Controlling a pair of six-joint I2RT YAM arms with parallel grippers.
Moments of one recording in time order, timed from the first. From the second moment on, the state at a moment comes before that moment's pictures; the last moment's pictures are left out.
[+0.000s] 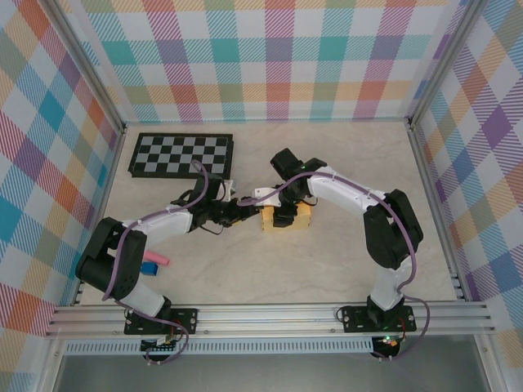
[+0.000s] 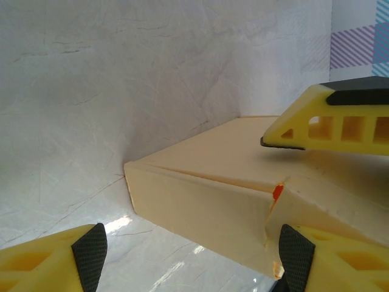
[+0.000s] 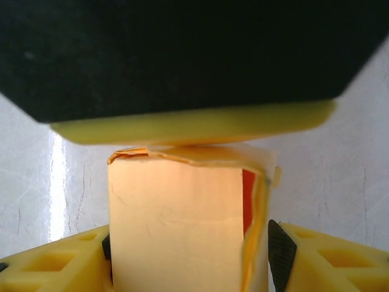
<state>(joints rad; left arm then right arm) -0.45 1.55 0.80 -0.05 0.59 -0.73 0.67 1.85 1.44 -0.85 -0.29 -1.00</state>
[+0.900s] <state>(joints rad) -0.46 1.55 0.81 -0.07 0.59 -0.71 0.66 1.81 1.33 -0.77 -0.32 -0.98</state>
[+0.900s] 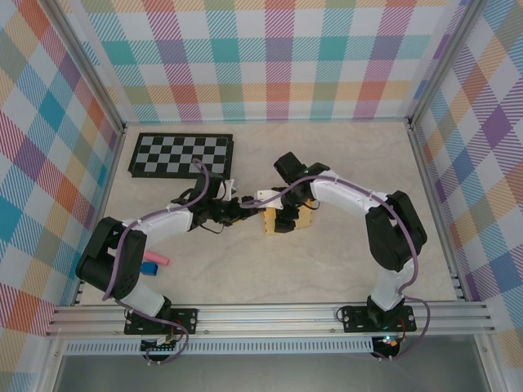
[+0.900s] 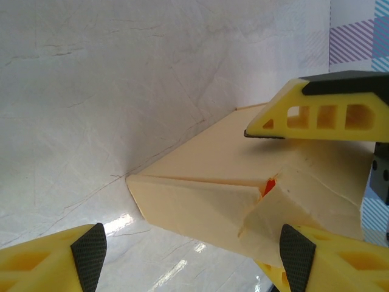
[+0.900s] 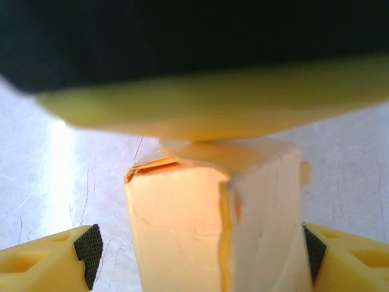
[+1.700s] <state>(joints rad) -0.46 1.31 0.43 0.36 0.59 -0.10 0.64 1.75 1.33 -0.79 -0.38 -0.98</state>
